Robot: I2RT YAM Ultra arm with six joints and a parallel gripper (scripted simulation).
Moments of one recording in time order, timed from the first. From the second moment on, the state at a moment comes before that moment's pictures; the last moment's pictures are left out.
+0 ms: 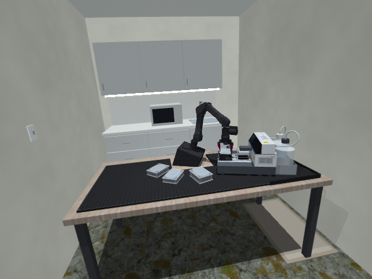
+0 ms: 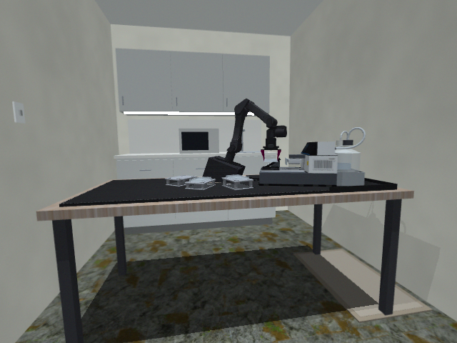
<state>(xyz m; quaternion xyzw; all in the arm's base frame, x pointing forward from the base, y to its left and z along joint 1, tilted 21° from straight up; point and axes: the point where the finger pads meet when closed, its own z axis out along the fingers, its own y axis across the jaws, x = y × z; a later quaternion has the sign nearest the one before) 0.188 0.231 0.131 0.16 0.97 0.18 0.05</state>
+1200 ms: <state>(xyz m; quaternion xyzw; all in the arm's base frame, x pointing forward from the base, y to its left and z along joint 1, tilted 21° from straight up) 0.181 0.215 0.178 0.16 0.97 0.18 0.05</state>
